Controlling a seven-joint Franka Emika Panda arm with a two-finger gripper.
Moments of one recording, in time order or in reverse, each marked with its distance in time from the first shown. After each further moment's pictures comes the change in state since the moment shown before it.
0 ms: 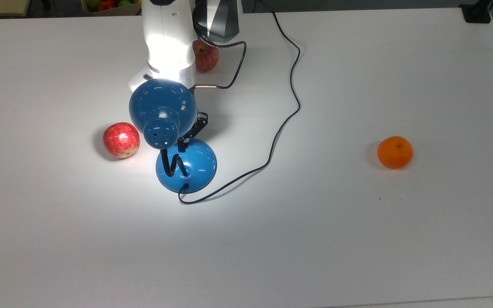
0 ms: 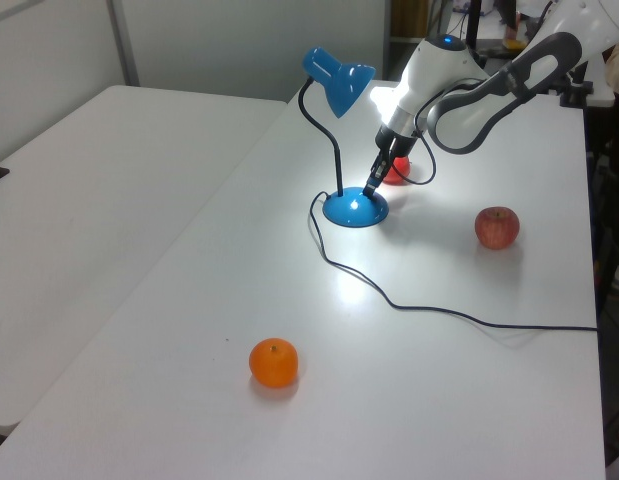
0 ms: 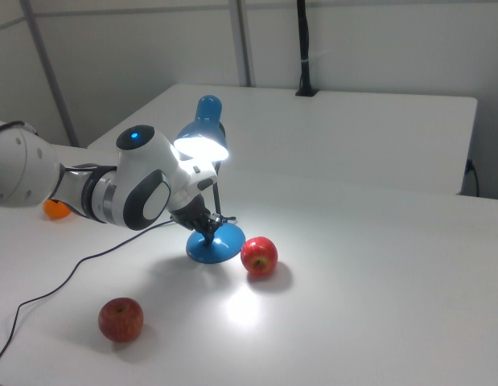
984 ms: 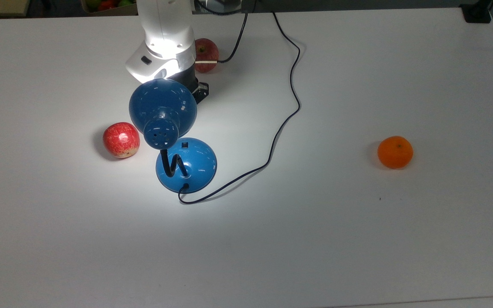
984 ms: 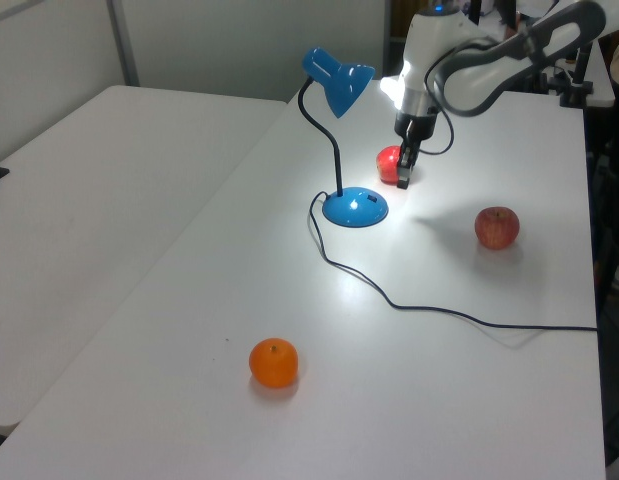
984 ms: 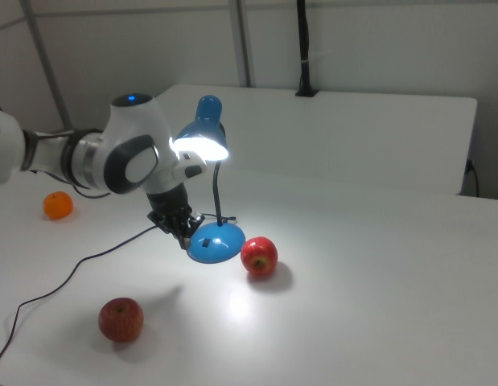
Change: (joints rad) arm 0.002 -0.139 0.001 0.028 -0.001 -0.460 0.000
